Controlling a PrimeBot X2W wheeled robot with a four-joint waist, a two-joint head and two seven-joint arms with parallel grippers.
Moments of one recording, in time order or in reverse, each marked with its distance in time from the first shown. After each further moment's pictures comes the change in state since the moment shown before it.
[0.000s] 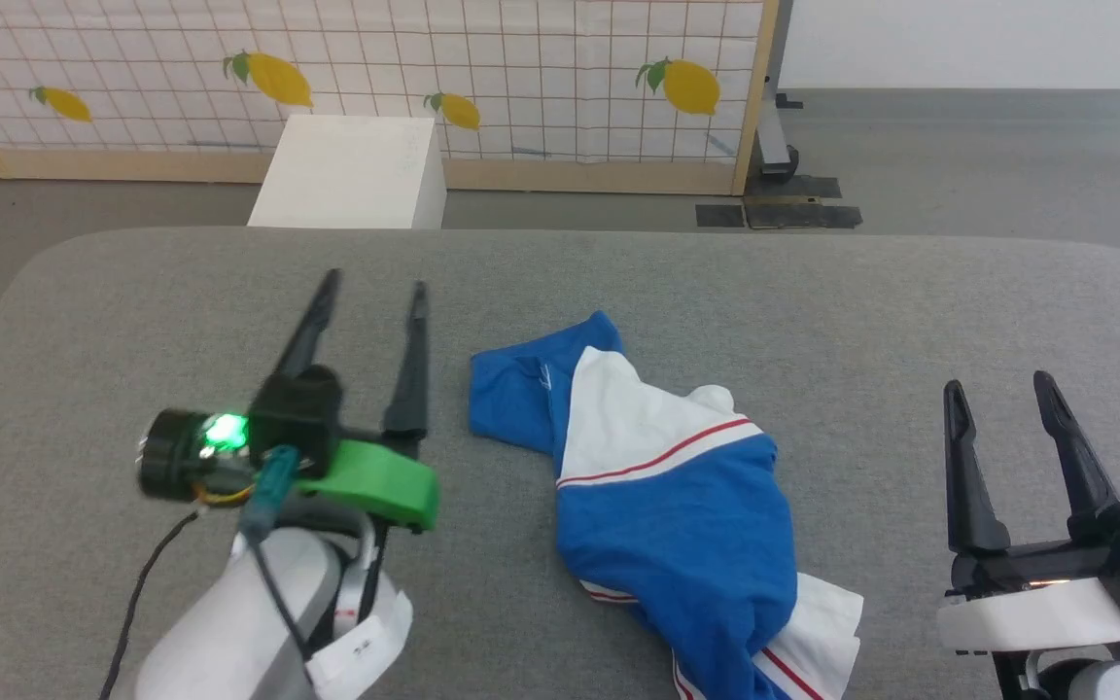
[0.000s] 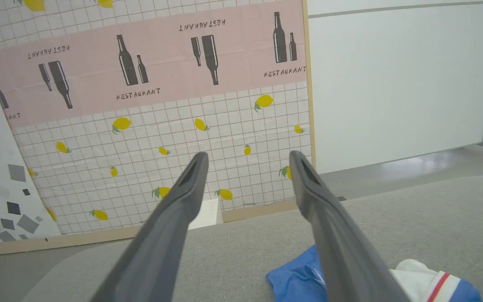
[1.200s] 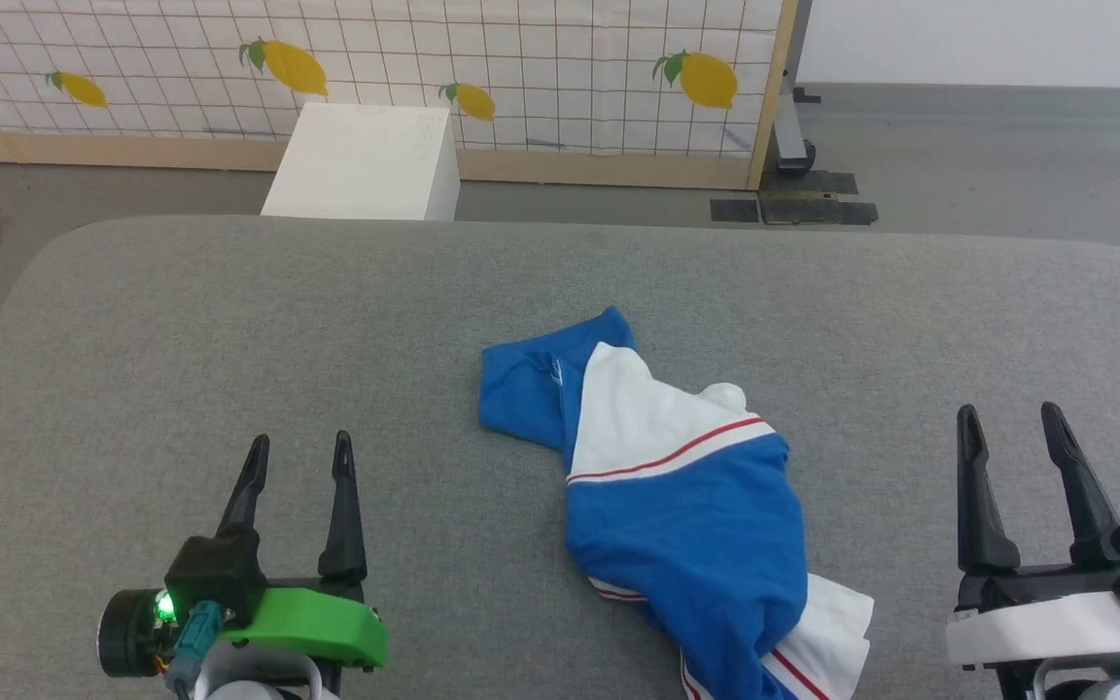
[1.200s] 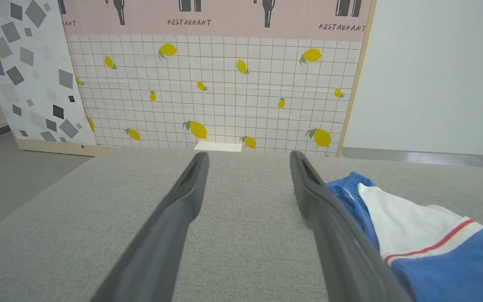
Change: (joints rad) left arm 0.419 -0.359 0.622 -0.014 0.356 -0.397 -0.001; right arm 0.022 0.000 -0.020 0.050 0.084 0.000 0.000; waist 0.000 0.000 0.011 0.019
